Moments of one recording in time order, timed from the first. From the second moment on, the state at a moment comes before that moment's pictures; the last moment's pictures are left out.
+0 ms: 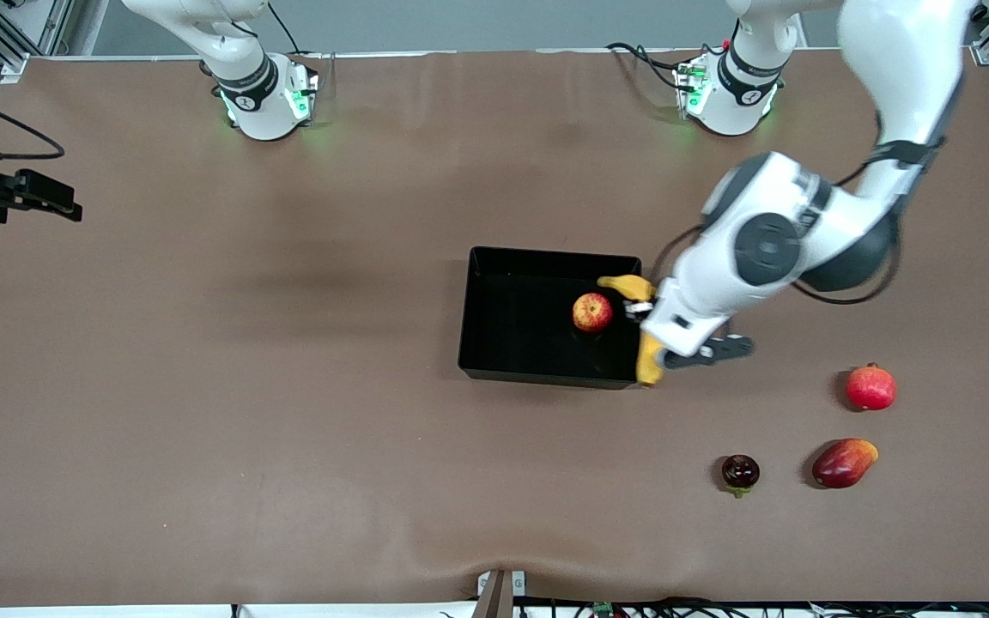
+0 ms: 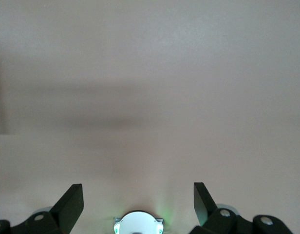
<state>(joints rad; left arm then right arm) 0.10 0.52 -0.73 -1.58 0.21 1.87 -0.84 -0.05 0.02 -0.01 -1.53 0.00 1.38 -0.08</state>
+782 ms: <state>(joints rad) -0.21 0.76 -0.60 -1.49 0.21 2.03 -1.18 -0.05 0.02 -0.04 -1.50 0.02 1.36 -0.07</state>
